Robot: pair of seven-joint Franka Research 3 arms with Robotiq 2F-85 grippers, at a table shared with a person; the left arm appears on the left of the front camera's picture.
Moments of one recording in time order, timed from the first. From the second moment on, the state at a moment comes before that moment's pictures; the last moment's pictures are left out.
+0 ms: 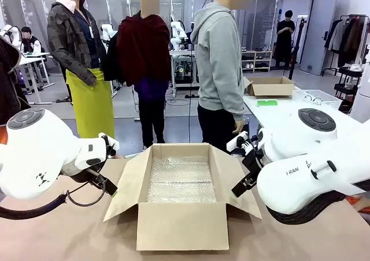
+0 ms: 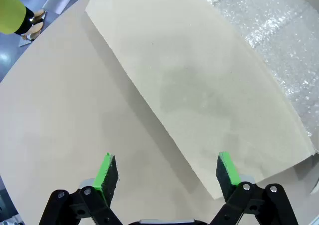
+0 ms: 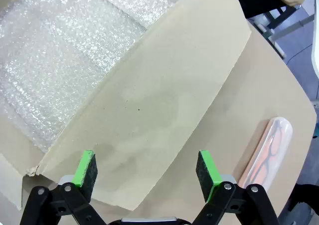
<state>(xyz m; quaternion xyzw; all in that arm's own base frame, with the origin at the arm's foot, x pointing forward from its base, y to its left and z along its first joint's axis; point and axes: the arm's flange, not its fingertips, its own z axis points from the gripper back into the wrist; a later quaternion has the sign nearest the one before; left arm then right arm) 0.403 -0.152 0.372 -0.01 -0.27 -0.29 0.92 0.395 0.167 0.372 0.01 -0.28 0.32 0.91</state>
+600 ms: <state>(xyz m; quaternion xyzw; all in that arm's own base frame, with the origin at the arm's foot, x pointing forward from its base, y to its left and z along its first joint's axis) 0.403 -0.153 0.372 -0.01 -0.27 -0.30 0.92 0.395 0.166 0.372 0.01 -0.28 0.32 0.91</state>
